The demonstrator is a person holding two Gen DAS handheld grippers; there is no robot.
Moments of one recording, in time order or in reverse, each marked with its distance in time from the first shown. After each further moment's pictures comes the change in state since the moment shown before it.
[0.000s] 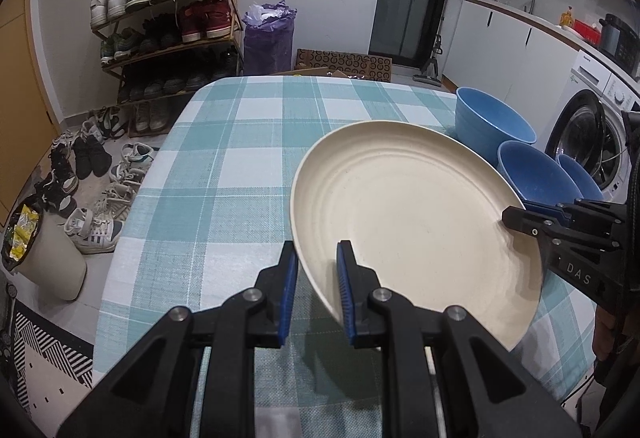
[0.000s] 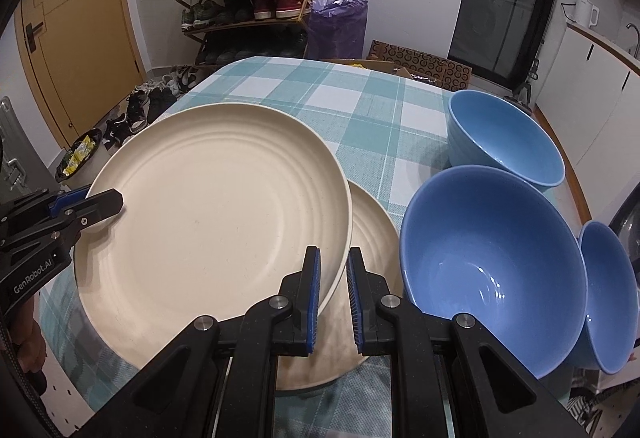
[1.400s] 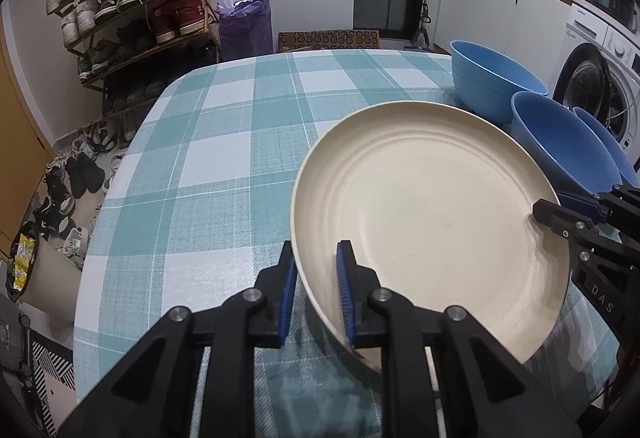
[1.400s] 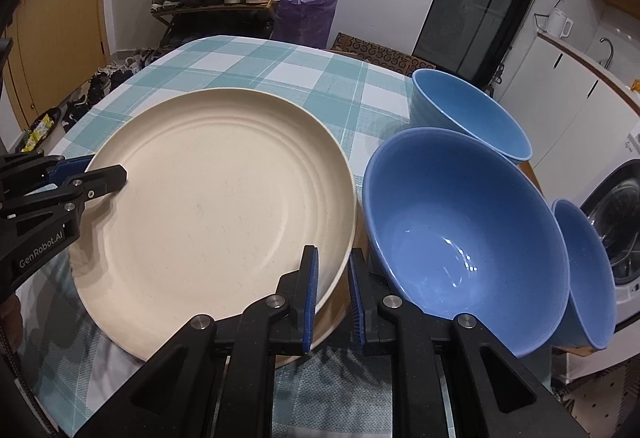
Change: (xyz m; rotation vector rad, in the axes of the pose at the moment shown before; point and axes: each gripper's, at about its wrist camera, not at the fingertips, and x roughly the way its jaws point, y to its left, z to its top) left arm 0.052 -0.027 -0.006 0.122 0.058 0.022; right arm 0.026 0.001 -0.024 -0.036 0.012 -0.200
